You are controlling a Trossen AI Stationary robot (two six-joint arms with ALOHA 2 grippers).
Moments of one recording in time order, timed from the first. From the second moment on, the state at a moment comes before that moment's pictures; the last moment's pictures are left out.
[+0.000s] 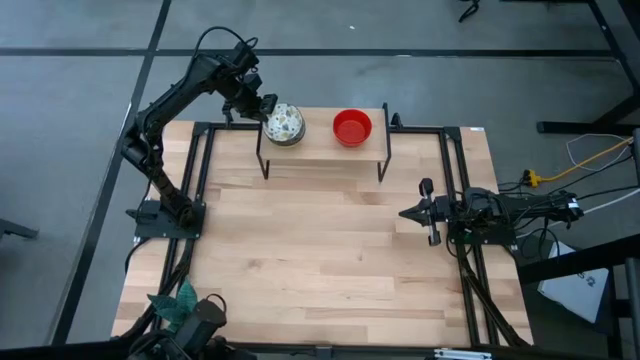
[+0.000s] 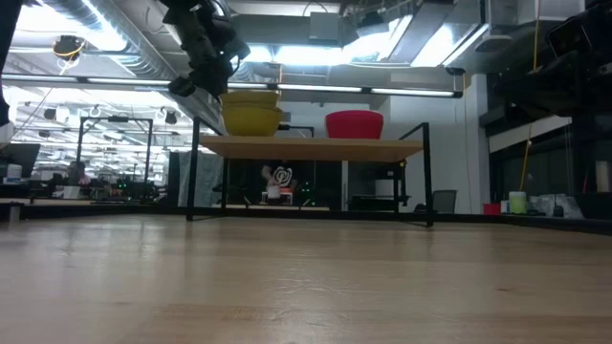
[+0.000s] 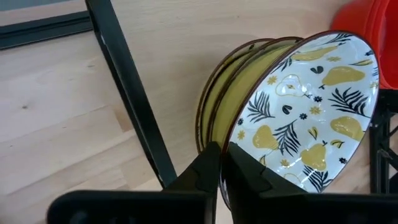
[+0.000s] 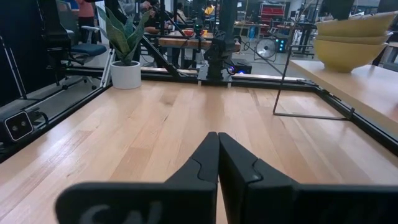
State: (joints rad) left arm 0.95 1.65 1.71 -1.28 0.38 -0.43; right arm 0.10 0.08 0.01 0.02 0.05 -0.05
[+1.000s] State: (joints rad) left arm 0.95 1.65 1.74 -1.23 0.38 -0.41; right arm 0.10 0.08 0.01 0.02 0.05 -0.05
